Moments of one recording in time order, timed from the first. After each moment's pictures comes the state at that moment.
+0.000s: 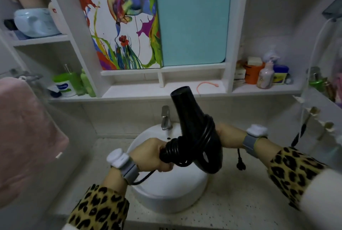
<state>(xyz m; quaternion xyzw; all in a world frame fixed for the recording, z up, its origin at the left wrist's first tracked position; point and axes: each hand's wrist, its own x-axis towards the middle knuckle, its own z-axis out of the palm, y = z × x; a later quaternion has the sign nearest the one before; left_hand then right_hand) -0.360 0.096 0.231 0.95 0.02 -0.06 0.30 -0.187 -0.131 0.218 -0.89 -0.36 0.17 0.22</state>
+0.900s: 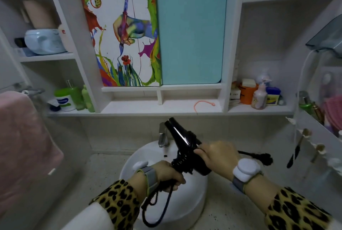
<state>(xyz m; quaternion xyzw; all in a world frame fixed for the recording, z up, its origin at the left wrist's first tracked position) -0.308 0.068 0.193 0.77 0.24 -0.23 0.54 -0.226 -0.128 0.225 -0.89 -0.41 -0.19 0.09</state>
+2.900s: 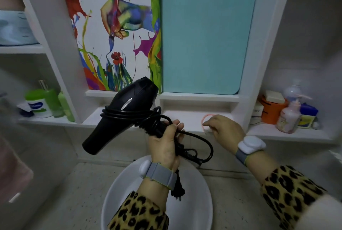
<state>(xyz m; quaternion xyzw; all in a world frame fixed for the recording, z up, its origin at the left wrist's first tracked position) -0.161 0.090 0.247 0.34 0.17 0.34 0.86 -0.018 -0.056 0.234 -0.86 -0.42 -0.19 0.21</state>
